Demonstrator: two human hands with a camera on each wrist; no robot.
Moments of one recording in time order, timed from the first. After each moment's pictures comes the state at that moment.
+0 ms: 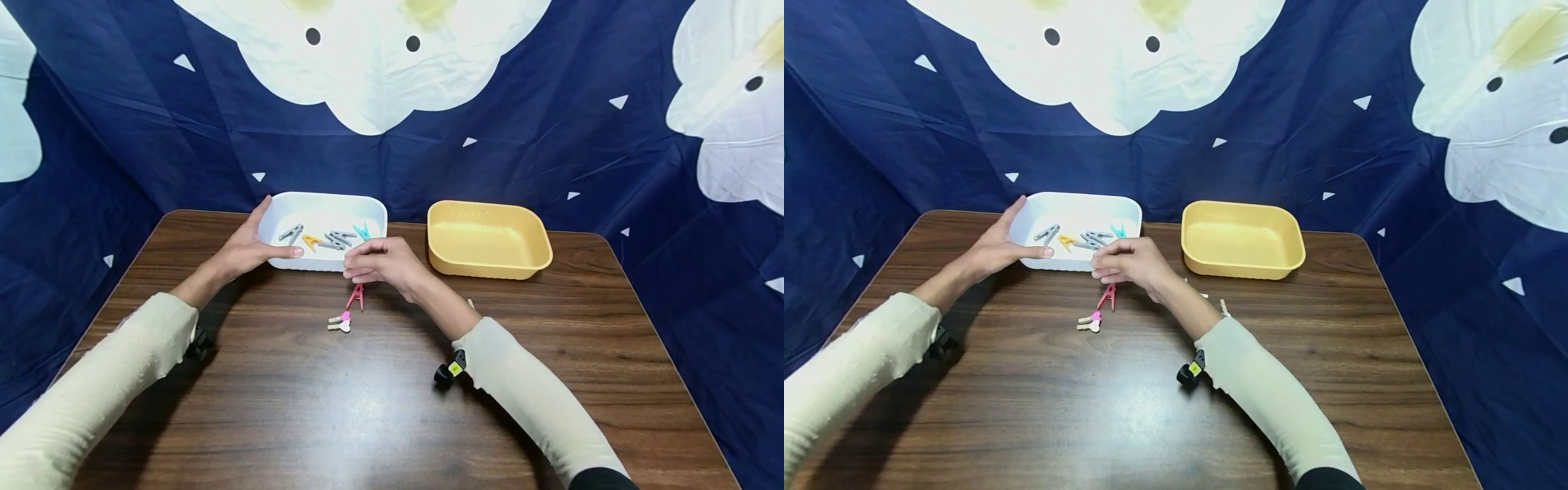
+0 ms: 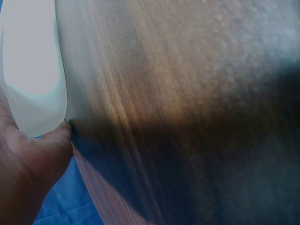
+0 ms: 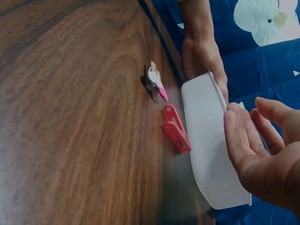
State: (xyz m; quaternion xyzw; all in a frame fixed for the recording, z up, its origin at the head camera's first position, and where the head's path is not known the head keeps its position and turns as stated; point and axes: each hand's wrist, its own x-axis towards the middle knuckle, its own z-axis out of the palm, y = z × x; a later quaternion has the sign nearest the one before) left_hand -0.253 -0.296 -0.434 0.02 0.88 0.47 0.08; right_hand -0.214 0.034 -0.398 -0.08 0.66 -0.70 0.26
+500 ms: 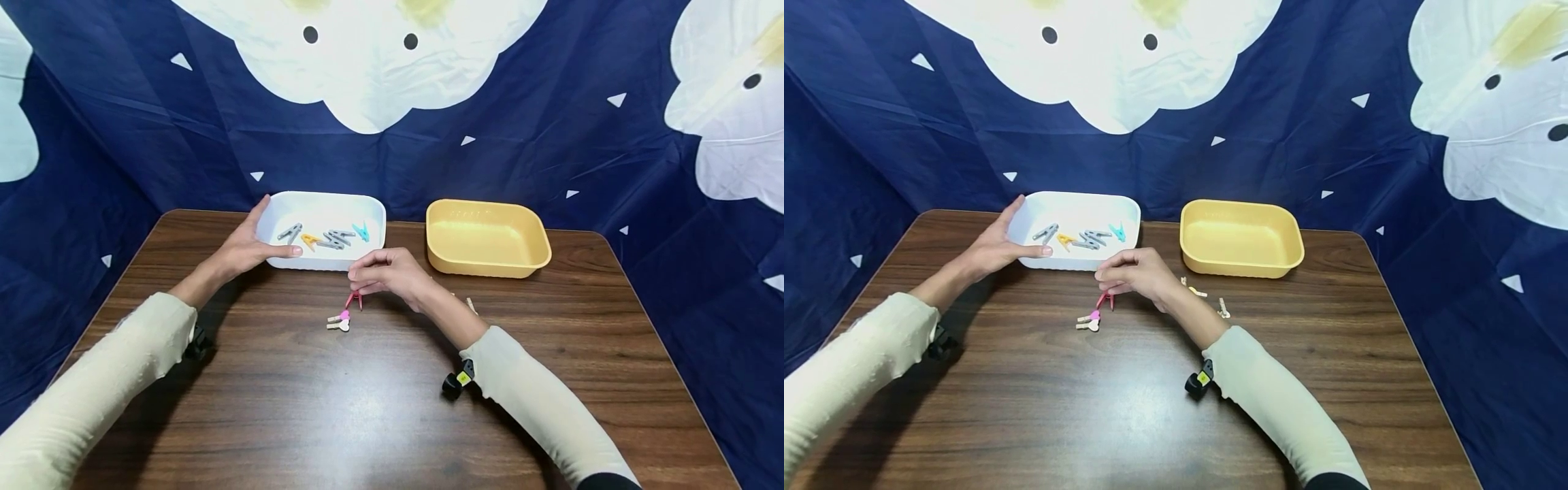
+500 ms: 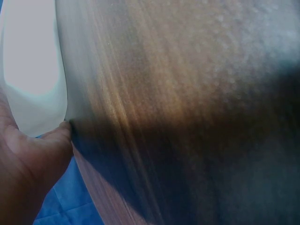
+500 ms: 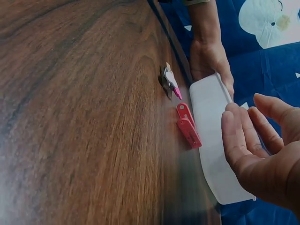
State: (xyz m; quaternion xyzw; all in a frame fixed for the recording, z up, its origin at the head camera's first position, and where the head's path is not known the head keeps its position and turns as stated) left_hand -0.253 -0.296 -0.432 0.02 0.88 0.46 0.08; right_hand -0.201 0.048 -0.411 -0.10 0.66 -0.70 0.27
